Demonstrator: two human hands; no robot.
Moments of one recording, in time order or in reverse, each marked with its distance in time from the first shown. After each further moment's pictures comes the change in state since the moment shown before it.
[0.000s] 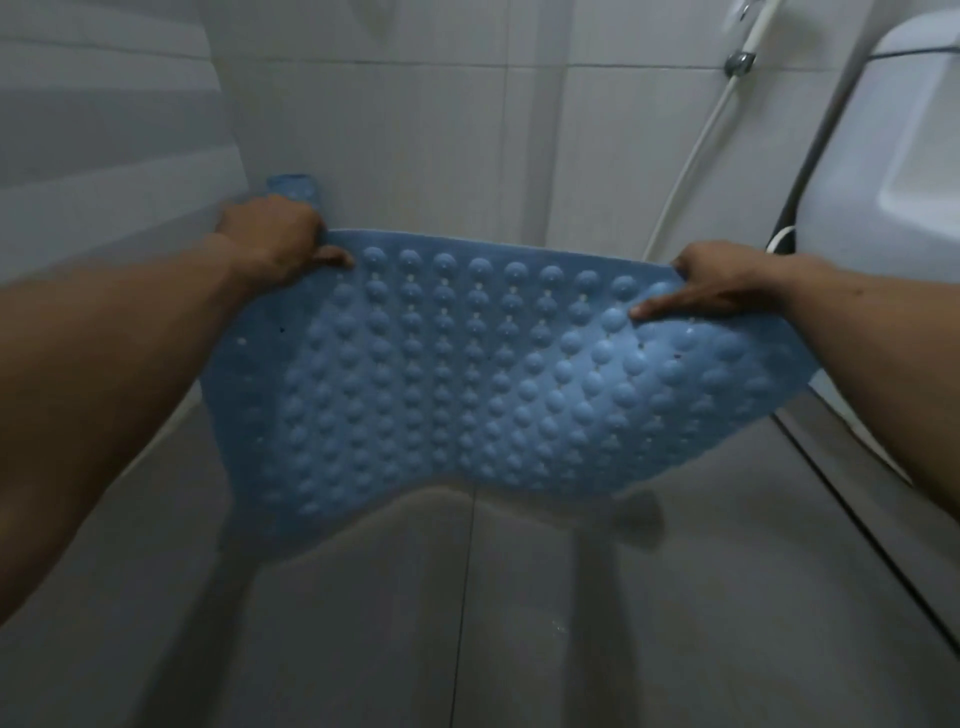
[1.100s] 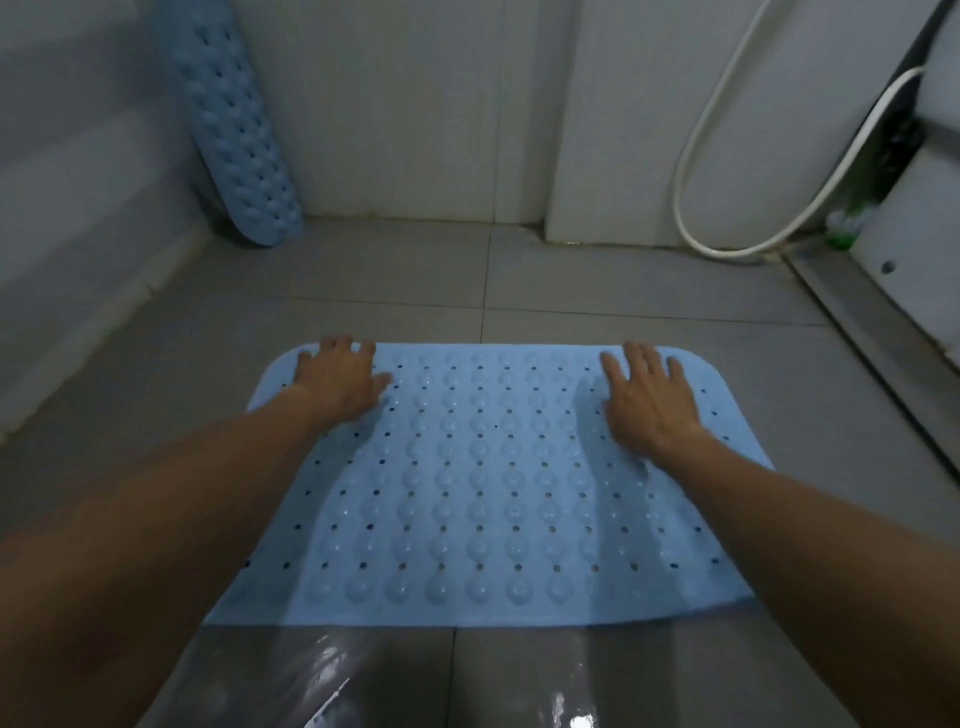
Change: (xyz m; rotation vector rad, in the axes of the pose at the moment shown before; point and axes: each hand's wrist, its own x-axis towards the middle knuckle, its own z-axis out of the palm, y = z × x) left_hand -0.026 0.089 0.298 -0.059 -0.471 0.003; right_hand 0.057 0.001 0.311 -0.351 -0.032 0.072
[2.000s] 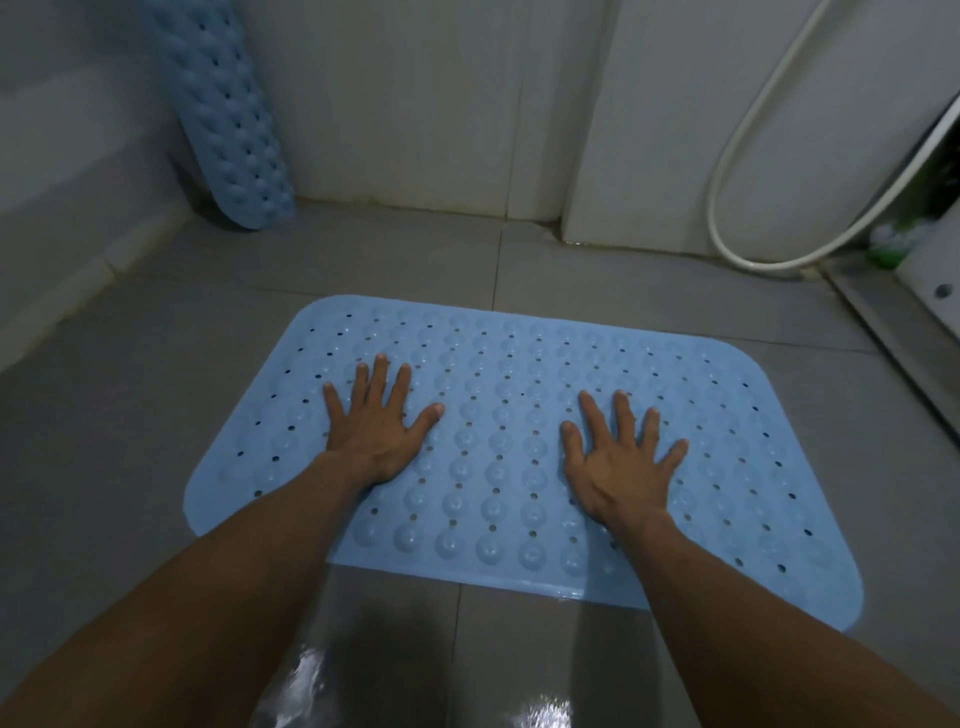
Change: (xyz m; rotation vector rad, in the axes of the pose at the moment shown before) left_hand 0.038 0.041 0.097 -0.282 -0.002 -0.035; right_hand 0.024 -0.062 0.078 0.383 -0.079 0.297
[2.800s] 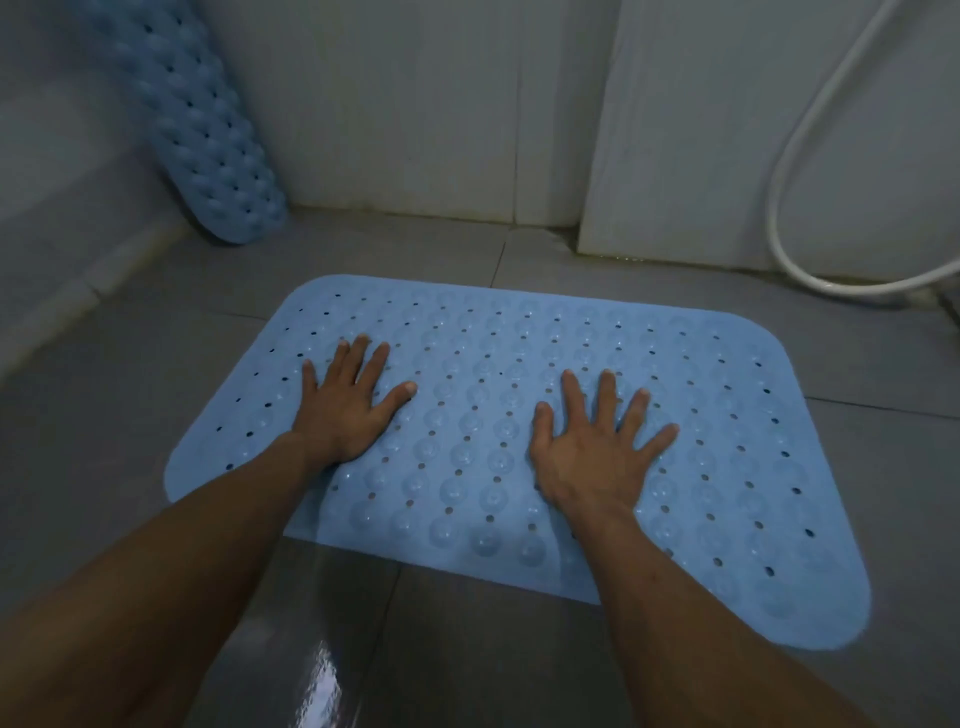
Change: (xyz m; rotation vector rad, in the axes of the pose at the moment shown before) left_hand 0.108 0.021 -0.009 0.034 0.102 -0.064; right_hand 0.121 -0.017 -0.010 0.076 0.055 -0.062
